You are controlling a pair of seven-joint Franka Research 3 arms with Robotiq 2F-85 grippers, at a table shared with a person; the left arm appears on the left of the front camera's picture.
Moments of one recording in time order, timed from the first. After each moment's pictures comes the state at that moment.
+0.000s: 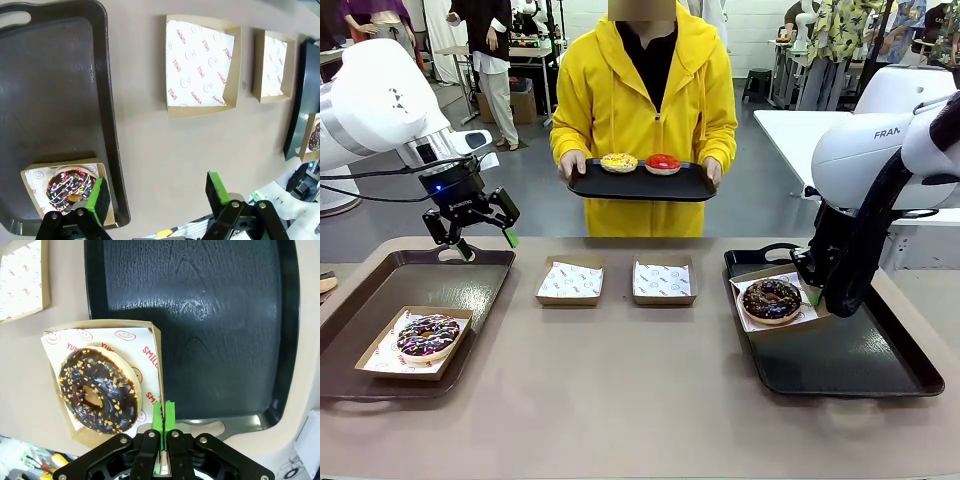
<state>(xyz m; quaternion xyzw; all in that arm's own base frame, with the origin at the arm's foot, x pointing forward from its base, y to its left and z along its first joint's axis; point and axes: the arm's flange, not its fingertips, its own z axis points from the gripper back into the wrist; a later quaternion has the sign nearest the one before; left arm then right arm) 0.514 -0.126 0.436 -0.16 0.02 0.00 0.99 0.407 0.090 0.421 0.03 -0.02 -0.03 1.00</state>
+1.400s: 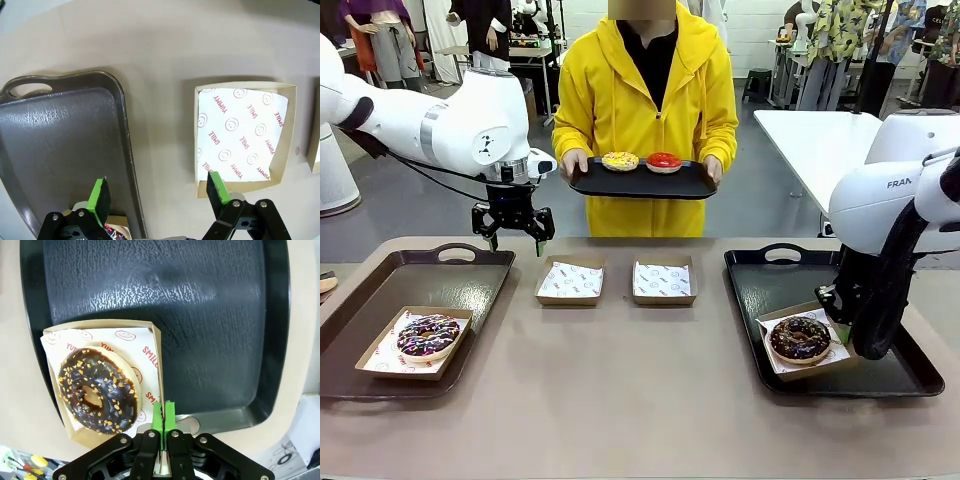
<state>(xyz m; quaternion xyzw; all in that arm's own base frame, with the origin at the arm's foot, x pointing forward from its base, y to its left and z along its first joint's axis) 0.576 -0.202 0.390 0.04 -0.04 -0.02 1.00 0.384 0.055 0.371 -0.01 0.02 -0.04 1.00</state>
